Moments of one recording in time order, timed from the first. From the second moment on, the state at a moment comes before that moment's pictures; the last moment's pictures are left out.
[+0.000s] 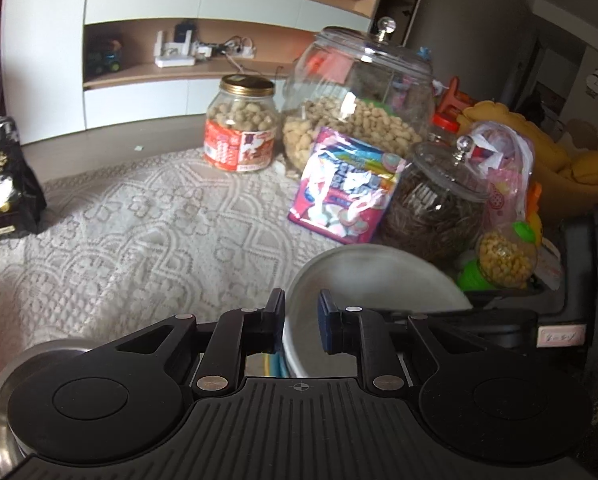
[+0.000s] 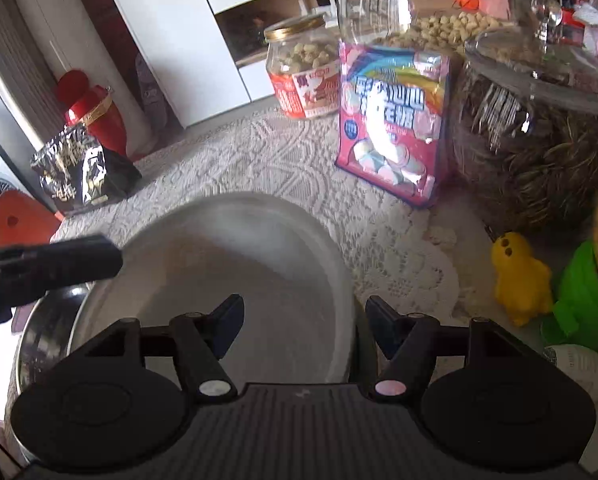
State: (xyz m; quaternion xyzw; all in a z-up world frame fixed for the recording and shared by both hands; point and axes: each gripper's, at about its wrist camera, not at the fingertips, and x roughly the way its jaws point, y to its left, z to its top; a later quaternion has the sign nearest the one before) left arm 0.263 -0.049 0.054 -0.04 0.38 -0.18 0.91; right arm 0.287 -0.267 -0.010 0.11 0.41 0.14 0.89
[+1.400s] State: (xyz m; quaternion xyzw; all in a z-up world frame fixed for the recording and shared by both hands) left arm 0.256 -0.109 0.081 0.07 0.41 -0.06 0.91; right arm 0.294 -0.276 -0.016 0.03 0.43 0.15 0.89
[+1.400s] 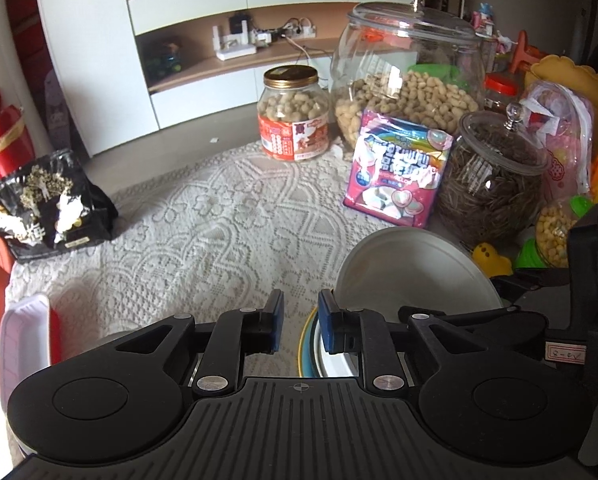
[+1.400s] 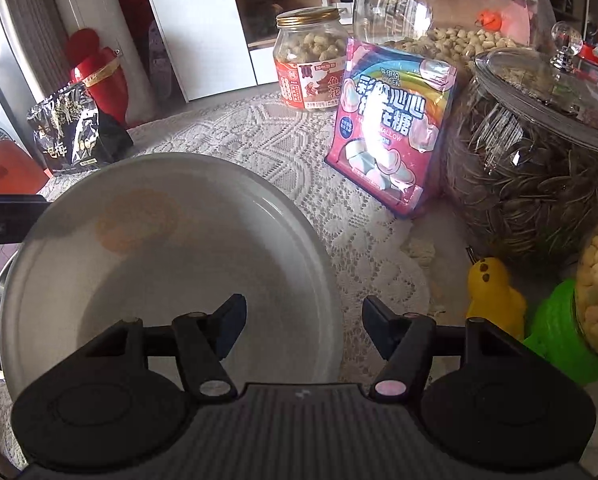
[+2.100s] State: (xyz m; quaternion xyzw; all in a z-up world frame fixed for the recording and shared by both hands) left arm 0.227 -0.116 0.114 0.06 0.37 -0.09 0.92; right arm 0.286 -0.285 -0.013 0.07 0.42 0.13 0.89
